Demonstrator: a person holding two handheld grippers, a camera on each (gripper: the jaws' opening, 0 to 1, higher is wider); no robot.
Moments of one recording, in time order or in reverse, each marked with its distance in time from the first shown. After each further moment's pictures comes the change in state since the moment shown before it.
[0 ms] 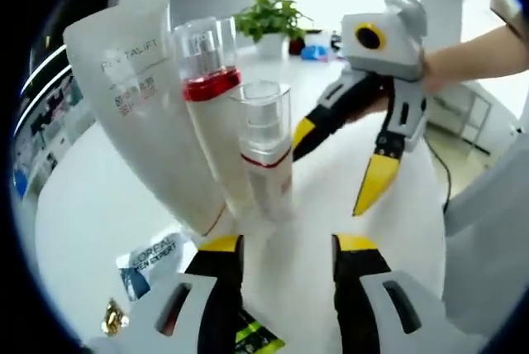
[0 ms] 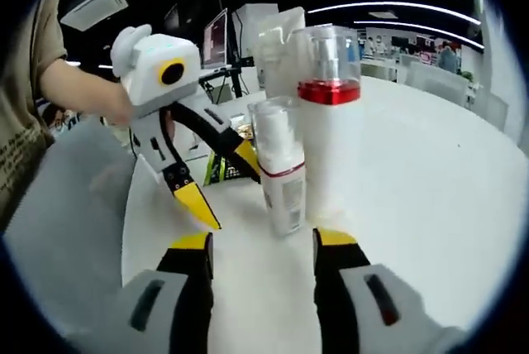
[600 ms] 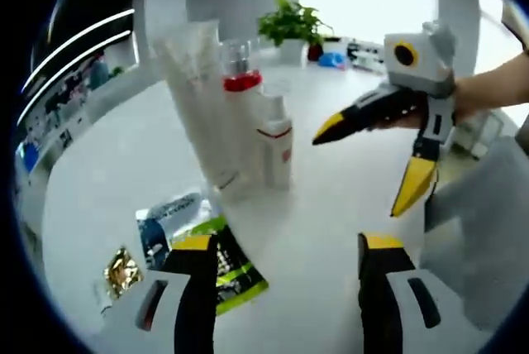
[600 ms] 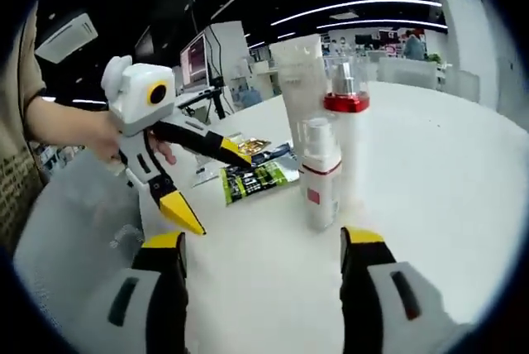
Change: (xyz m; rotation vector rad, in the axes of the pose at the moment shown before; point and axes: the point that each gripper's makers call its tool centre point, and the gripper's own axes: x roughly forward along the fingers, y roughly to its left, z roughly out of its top) left arm -0.054 -0.009 -0.027 -0.099 -0.009 0.071; right arm -0.008 0.049 0.011 0.135 -0.075 -0.115
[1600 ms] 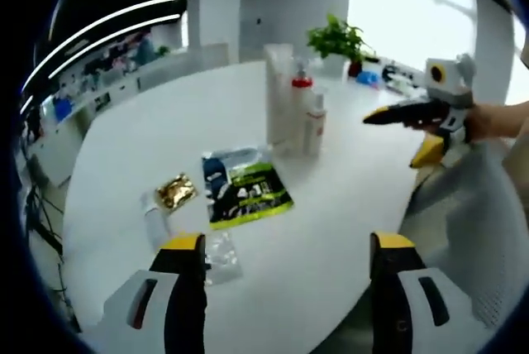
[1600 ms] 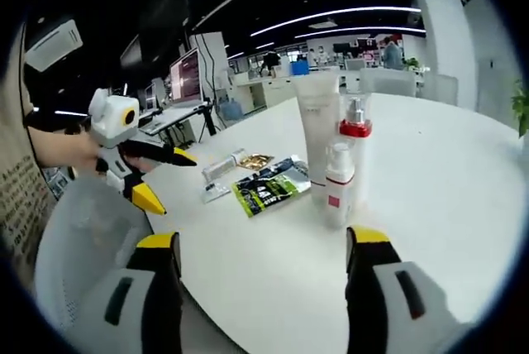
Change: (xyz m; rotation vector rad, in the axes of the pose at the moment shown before) left arm -0.111 0.017 -0.052 -0.184 -0.046 0.154; right arm -0.028 0.037 0.022 0.036 -0.060 -0.129
